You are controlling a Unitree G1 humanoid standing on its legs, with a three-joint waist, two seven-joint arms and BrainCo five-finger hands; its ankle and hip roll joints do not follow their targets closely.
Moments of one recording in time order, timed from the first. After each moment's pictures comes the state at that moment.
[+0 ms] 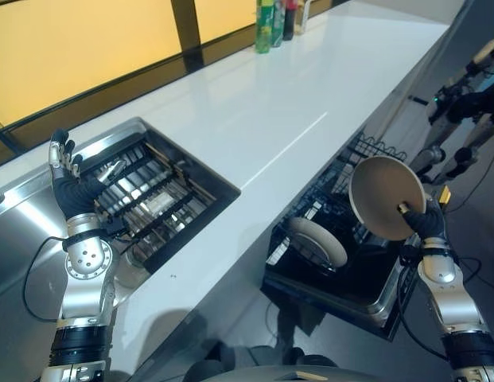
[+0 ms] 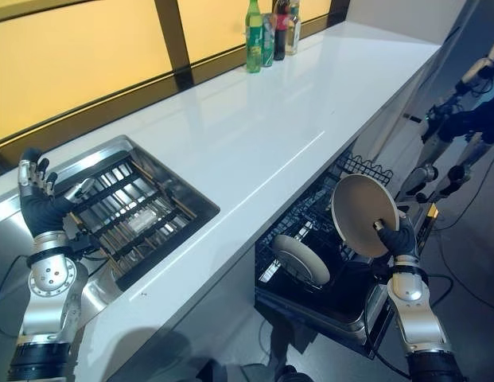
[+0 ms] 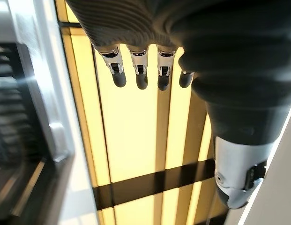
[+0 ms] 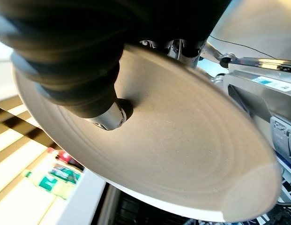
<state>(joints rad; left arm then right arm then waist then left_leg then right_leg) -0.08 0.49 0.17 -0.03 -0.23 -0.23 0.40 -0.06 -0.53 -0.10 0.18 0.06 0.03 -0.29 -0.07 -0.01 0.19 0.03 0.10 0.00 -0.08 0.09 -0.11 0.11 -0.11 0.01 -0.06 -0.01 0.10</state>
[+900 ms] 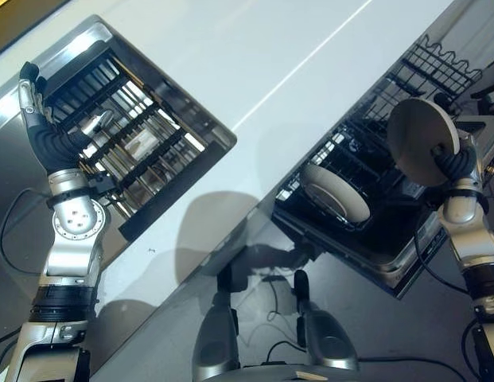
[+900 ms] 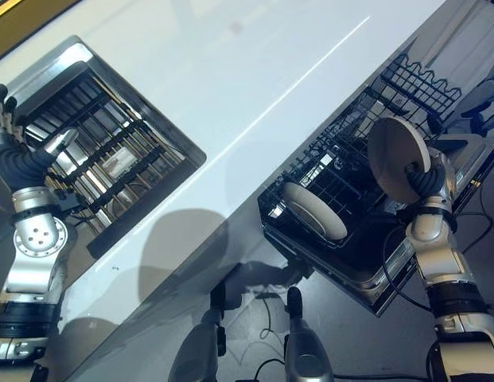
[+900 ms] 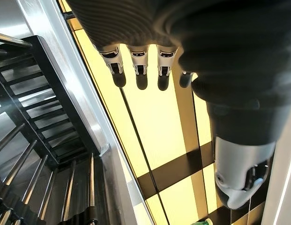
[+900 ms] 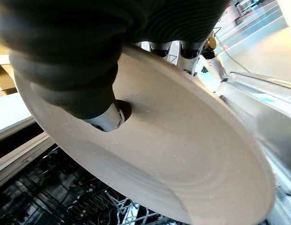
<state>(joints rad) -0.29 0.67 0.09 0.03 -0.23 -0.28 0.52 -0.43 -0.78 0.02 0.42 -0.07 0.04 -0.42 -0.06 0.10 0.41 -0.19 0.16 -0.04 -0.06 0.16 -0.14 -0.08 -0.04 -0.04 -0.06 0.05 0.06</state>
